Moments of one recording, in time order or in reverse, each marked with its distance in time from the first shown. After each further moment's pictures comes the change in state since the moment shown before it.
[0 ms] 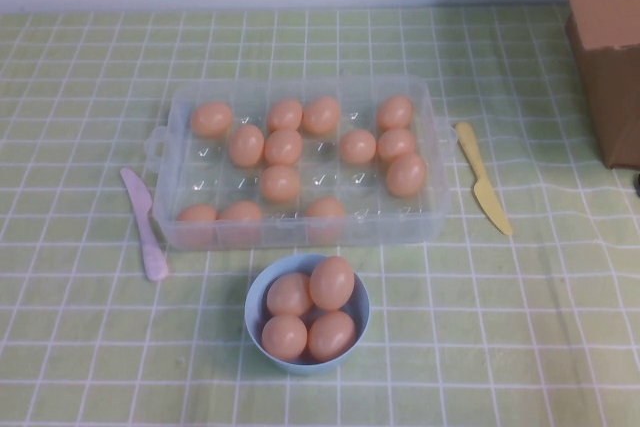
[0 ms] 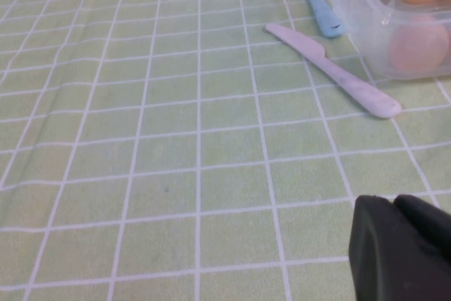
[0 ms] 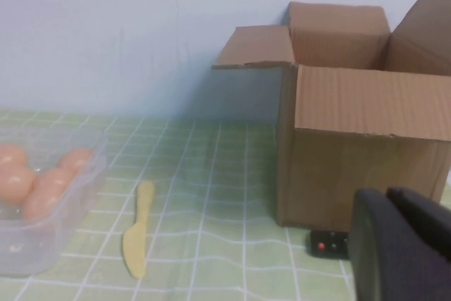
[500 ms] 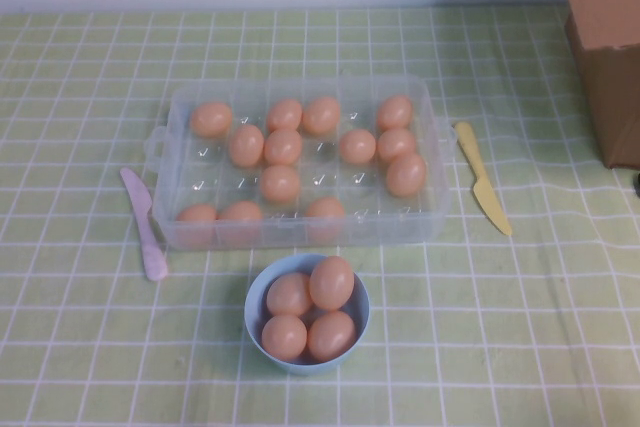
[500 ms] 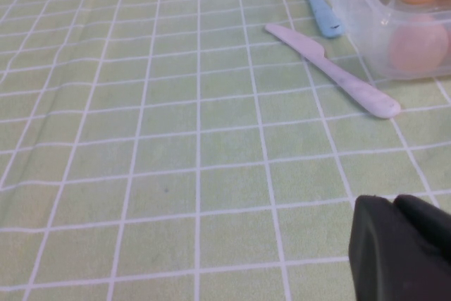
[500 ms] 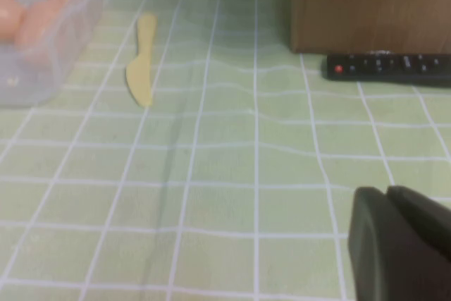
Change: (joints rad) right arm 0.000 0.000 0.000 -0.247 0.318 0.305; left arm 0.000 0.000 0.000 0.000 0.000 0.000
